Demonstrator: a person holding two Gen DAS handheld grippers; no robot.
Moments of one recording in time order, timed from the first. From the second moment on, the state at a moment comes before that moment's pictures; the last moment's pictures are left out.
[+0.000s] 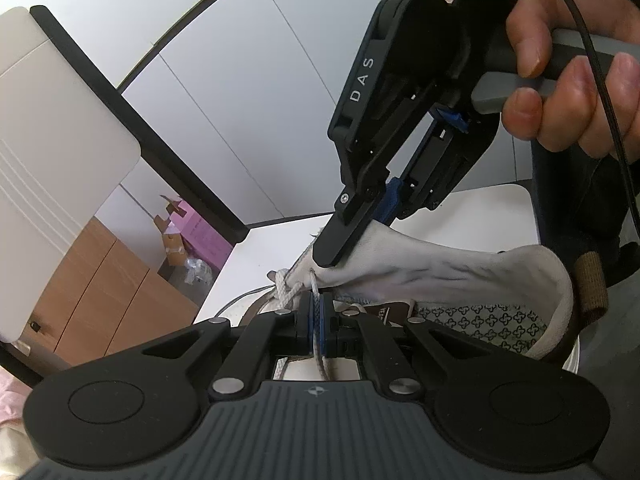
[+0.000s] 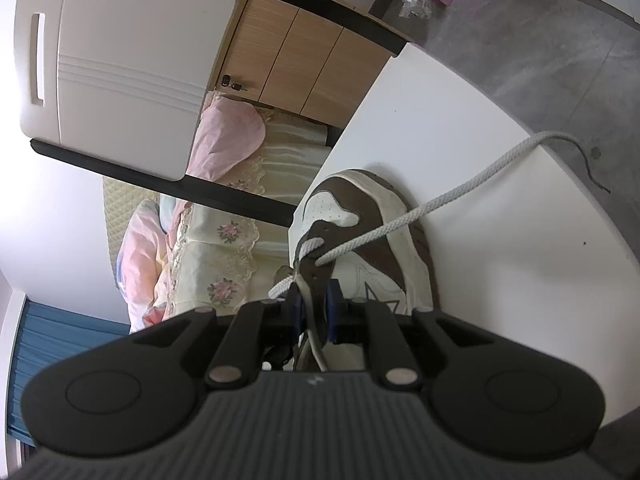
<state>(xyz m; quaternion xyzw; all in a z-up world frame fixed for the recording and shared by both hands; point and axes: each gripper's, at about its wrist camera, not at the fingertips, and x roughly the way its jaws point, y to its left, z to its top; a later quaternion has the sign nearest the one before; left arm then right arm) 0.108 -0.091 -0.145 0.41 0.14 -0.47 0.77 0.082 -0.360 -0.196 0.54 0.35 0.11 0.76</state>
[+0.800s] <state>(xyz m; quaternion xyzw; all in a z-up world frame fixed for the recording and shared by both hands) 0.127 -0.099 -0.137 0.37 0.19 -0.49 0.76 0.087 -0.354 -0.189 0.52 0.36 0.10 0.76</state>
